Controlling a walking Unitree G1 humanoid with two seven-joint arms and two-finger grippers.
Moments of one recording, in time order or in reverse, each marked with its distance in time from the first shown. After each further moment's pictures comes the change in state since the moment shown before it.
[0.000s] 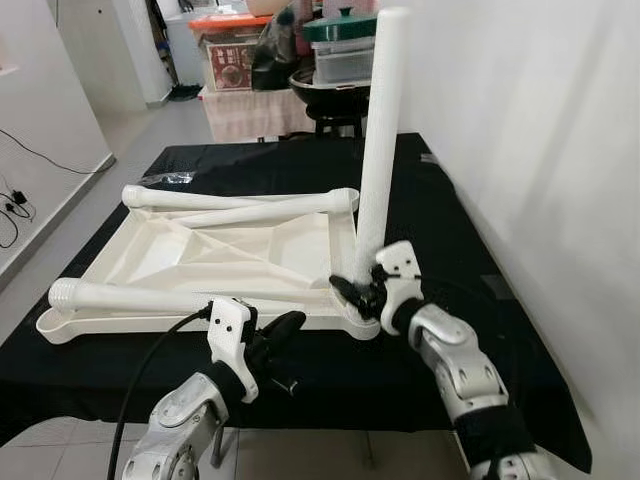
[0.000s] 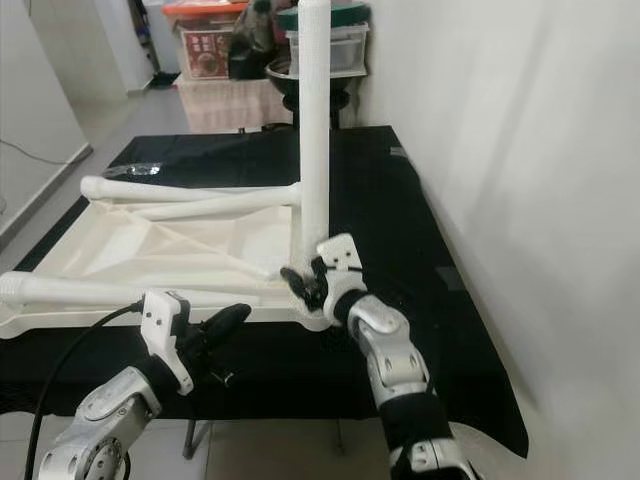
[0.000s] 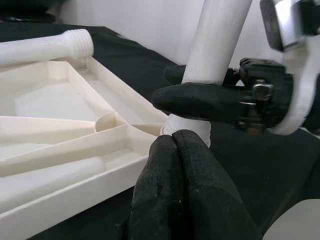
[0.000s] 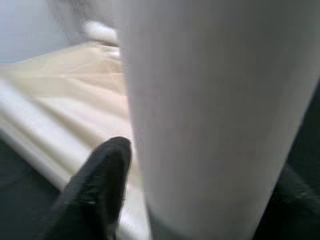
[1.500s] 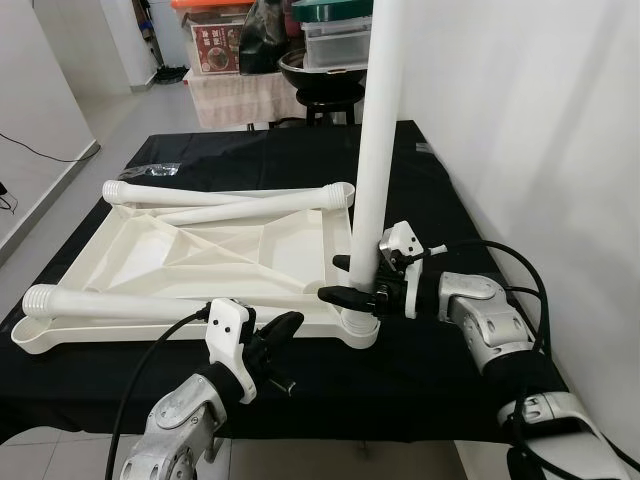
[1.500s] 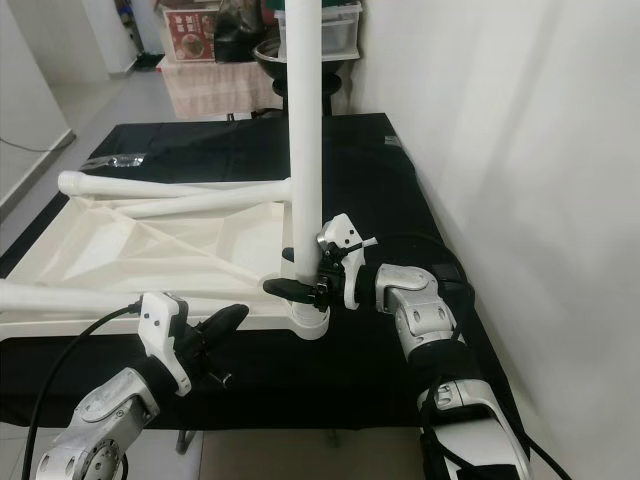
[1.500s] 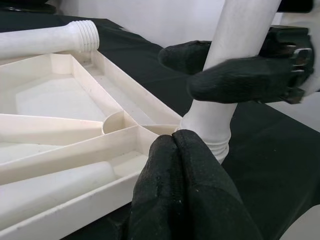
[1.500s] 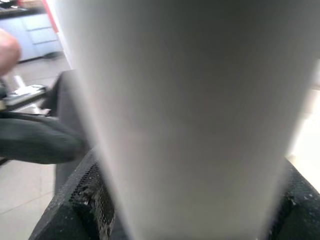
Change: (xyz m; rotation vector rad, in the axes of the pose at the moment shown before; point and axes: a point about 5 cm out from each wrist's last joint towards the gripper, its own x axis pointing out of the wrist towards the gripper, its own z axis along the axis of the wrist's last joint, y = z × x) left arm -0.001 -0.001 0.001 0.006 -0.004 0.009; right arm -0.003 -0.031 0.028 -0.039 0.048 0.388
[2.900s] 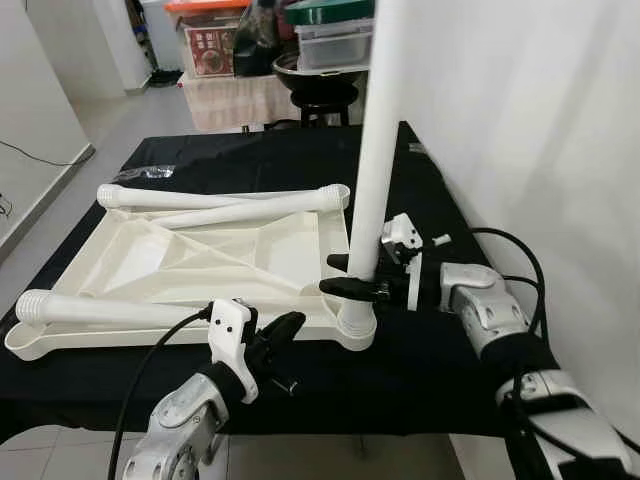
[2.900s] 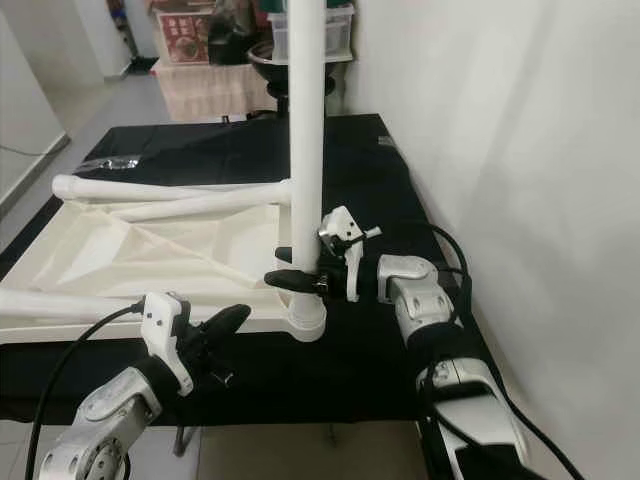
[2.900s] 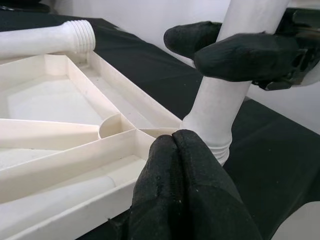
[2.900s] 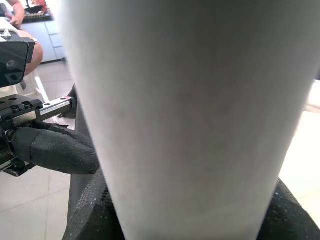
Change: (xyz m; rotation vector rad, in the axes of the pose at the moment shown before) left arm 0.001 0.001 -0.002 -0.004 0.006 -0.007; right arm 0.000 0.003 0.004 -0.017 -0.043 0.068
